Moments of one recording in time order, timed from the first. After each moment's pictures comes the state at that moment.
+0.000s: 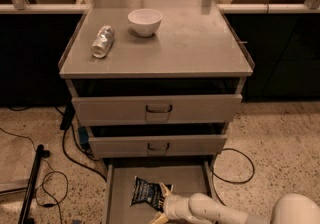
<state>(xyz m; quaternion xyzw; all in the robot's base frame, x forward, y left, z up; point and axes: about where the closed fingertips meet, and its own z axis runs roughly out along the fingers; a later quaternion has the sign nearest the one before) 0.488 0.016 0.175 -0.55 0.70 0.23 0.40</state>
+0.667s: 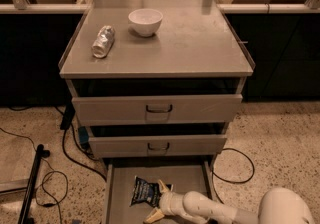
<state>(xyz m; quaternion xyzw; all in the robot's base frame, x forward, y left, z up) 0.510 0.029 0.154 -0.54 0.71 0.20 0.40</state>
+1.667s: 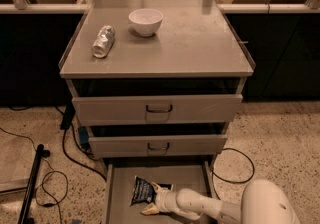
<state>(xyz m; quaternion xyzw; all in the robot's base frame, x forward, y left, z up) 0.530 0.046 0.123 -0.54 0.72 0.20 0.38</state>
